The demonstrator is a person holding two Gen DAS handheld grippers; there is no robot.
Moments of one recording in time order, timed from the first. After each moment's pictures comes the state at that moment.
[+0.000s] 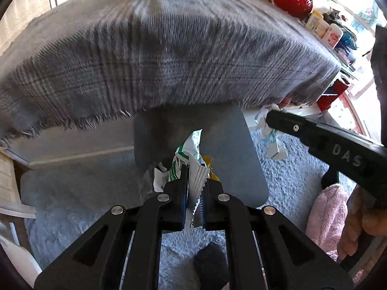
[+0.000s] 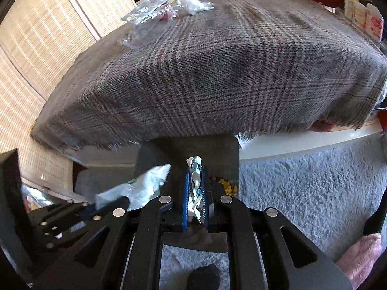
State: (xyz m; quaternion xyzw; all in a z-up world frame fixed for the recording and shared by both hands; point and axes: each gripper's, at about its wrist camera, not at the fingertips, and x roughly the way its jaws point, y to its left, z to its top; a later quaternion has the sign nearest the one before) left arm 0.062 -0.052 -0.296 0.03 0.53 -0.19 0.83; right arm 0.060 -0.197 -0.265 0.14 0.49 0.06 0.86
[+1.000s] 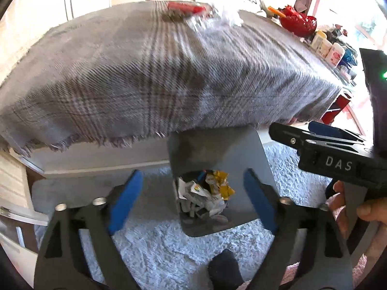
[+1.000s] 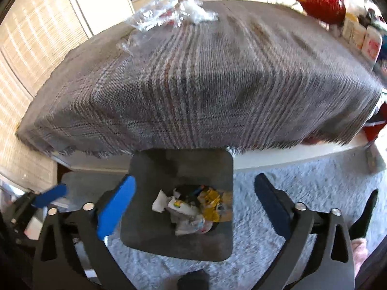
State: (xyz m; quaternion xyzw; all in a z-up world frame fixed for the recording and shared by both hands) left arm 0.065 0.000 -0.248 0.03 0.48 -0.17 0.86; right arm 0.072 -0.182 -0.243 0.10 0.48 0.00 0.87
